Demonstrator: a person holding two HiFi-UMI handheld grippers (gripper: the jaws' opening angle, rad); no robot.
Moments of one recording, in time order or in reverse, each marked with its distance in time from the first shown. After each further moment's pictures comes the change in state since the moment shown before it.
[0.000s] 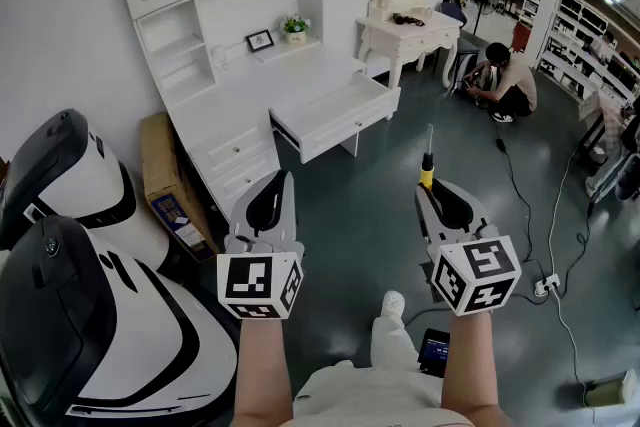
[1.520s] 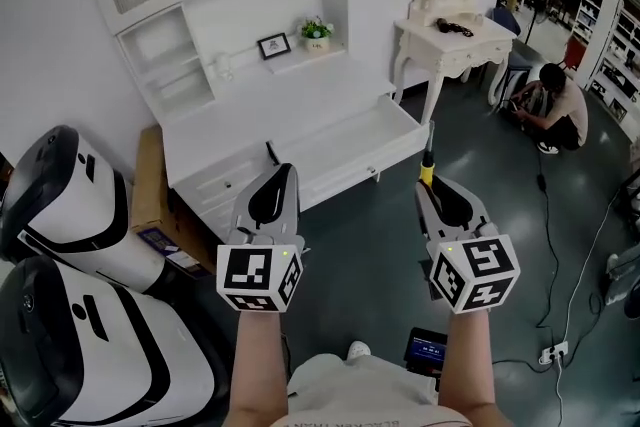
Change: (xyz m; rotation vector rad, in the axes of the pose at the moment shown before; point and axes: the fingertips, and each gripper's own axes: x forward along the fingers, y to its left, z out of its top) left arm 0.291 0.033 -0.069 0.044 0.066 0.115; right arm 0.270 -0.183 -0.009 0.046 -0.020 0.162
